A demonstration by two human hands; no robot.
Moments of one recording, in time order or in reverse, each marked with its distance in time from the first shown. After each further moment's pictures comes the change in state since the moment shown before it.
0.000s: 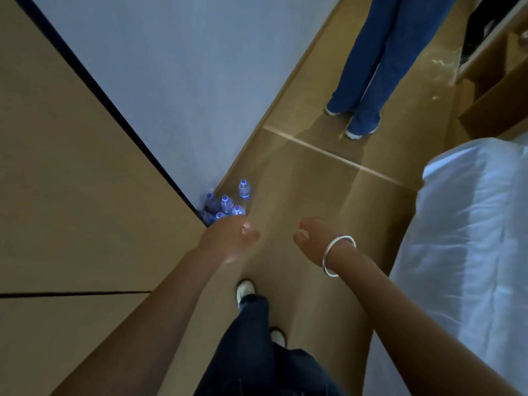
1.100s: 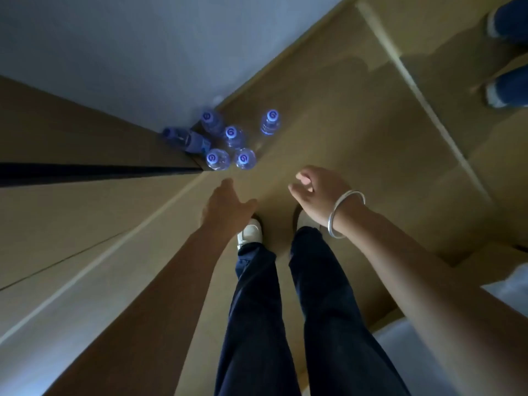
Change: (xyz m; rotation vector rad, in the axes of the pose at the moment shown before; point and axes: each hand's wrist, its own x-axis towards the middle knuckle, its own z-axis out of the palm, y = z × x) left_hand 0.339 -0.110 0.134 -0.513 0.046 -0.664; right_hand 0.405 0.014 0.094 -0.057 -0.419 -0.194
